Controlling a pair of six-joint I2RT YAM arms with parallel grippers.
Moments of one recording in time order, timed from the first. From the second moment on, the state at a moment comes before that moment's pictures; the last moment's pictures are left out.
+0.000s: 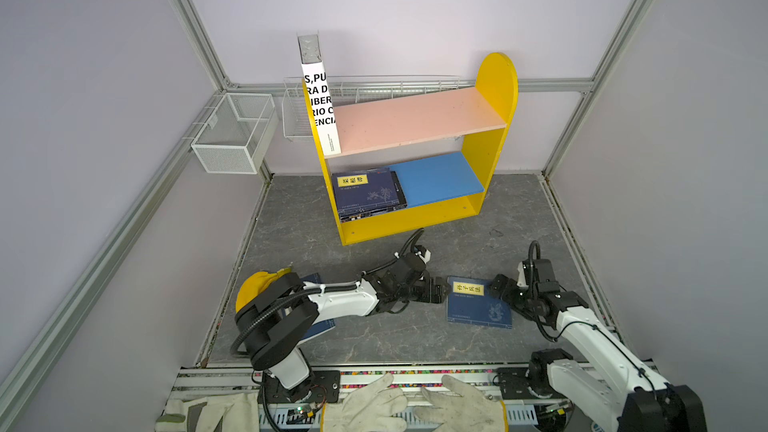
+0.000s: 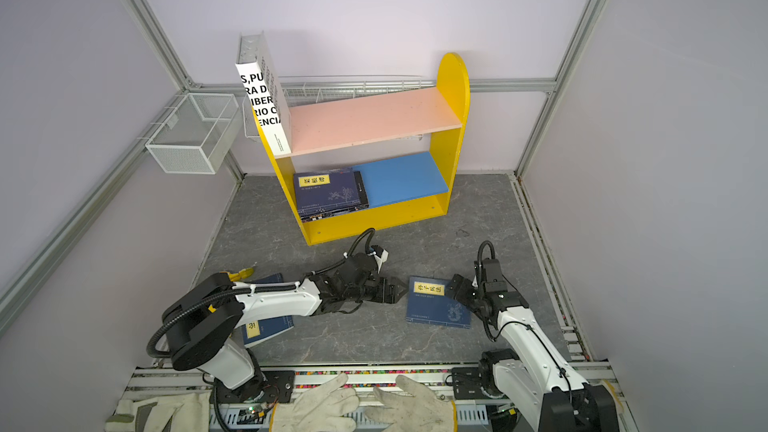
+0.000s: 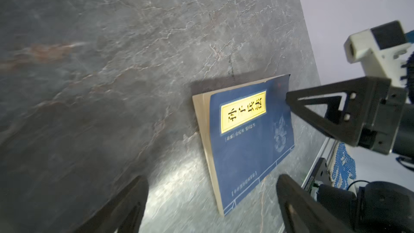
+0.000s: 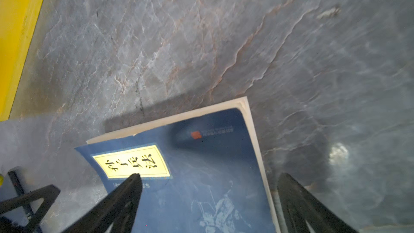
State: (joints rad) left arm -1.01 1.67 0.82 0.17 0.16 -0.78; right arm 0.14 0.94 0.40 -0.52 -0.19 0.66
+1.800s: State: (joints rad) left arm -1.02 1.63 0.87 0.35 0.20 -0.87; right arm 0.29 1.27 0.43 -0.04 -0.31 0.76
